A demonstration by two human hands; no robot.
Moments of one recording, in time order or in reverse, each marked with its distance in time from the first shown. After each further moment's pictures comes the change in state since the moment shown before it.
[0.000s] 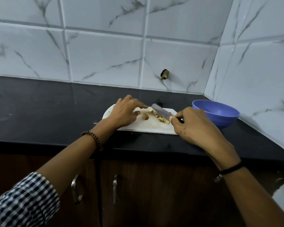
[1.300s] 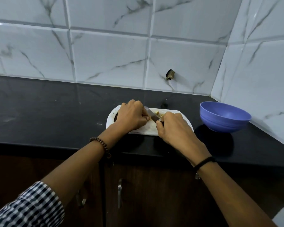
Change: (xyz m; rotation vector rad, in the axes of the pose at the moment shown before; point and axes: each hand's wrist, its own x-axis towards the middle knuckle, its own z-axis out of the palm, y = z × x) left_hand 0.001 0.008 0.010 -0.062 0.115 -0.165; right_hand 0.032 -0.027 0.056 -0.041 0.001 -0.045
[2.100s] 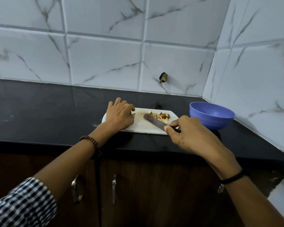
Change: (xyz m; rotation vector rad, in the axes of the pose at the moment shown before) left_hand -0.011 -0.005 -0.014 0.233 -0.038 -0.025; right_hand -0.050 0.030 -0.053 0.037 -0.095 -0.026
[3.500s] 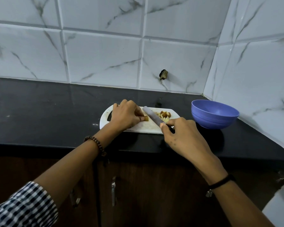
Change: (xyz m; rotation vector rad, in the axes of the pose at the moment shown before) left_hand 0.007 0.013 0.010 -0.334 0.009 -0.029; right_hand 0.014 0.000 0.034 0.145 0.111 0.059
